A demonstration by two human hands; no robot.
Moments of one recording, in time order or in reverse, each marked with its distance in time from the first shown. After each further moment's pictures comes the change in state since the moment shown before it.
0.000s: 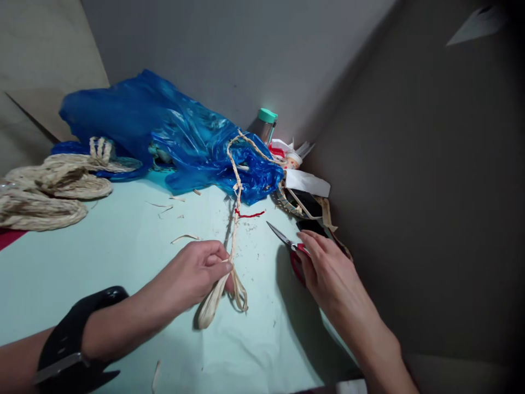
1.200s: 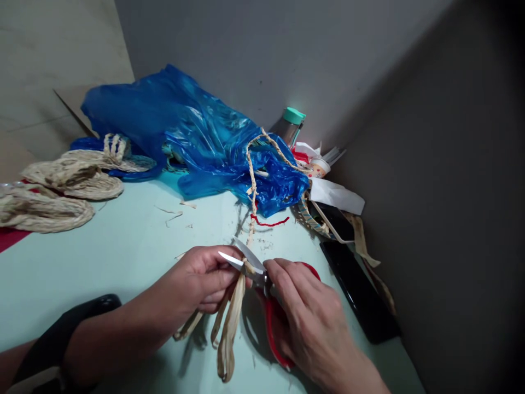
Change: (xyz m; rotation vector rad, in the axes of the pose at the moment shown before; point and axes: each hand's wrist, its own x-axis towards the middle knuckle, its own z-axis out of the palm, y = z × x) left_hand 0.016 0.004 -0.012 -0.403 -0.121 0.008; right_hand 0.025 -0.036 0.021 0.153 0.085 -0.548
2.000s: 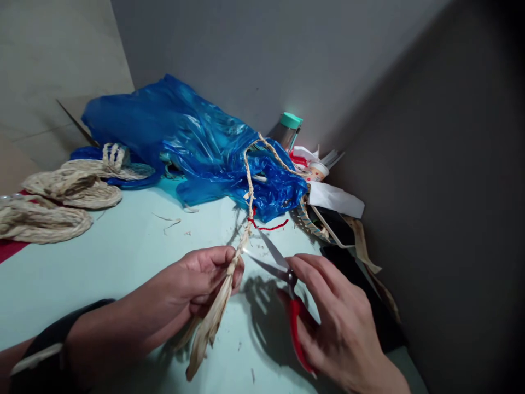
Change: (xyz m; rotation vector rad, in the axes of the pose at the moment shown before) left_hand -0.003 0.005 -0.007 -0.243 -0.009 -0.065; right_hand -0.005 0.018 -0.014 0.090 0.056 0.128
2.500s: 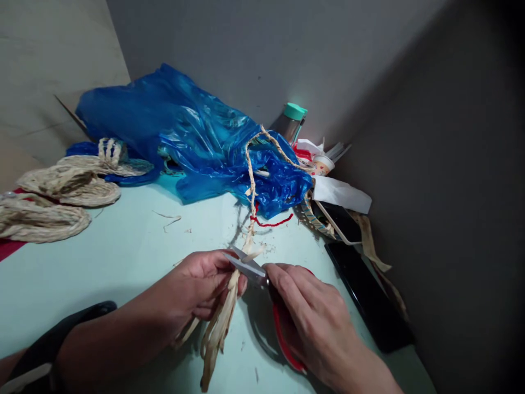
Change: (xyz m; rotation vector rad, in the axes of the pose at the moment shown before) left_hand 0.007 -0.003 0.001 0.096 0.039 -0.007; right_hand 0.006 -0.005 0.016 0.006 -0.103 -0.129
